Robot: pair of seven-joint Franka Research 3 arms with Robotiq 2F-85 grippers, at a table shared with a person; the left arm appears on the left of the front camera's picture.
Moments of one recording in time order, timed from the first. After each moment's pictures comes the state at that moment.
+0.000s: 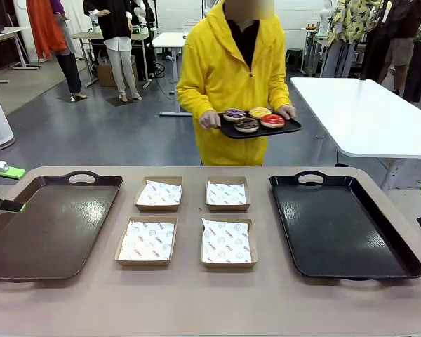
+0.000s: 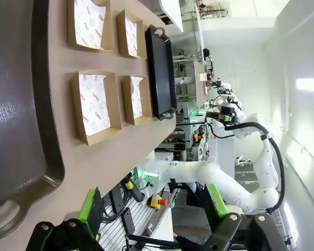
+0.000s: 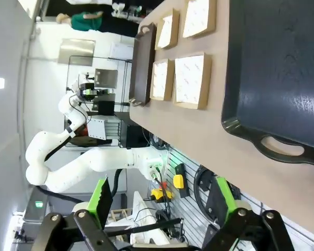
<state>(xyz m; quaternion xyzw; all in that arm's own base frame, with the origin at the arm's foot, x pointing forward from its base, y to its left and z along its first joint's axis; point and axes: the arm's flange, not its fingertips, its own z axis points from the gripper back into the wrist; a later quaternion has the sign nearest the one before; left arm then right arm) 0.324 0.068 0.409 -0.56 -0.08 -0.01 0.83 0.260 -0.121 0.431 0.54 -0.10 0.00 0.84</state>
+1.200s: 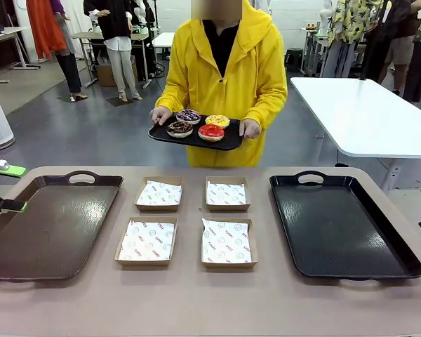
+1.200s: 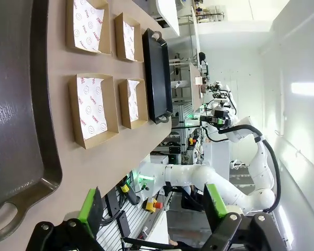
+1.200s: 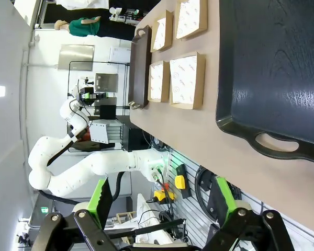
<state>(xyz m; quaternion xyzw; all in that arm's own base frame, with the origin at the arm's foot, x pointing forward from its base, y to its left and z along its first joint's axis) 0.326 0.069 0.406 -0.57 -0.08 0.00 0.82 0.260 -0.128 0.422 0.54 -0.09 -0.02 0.83</state>
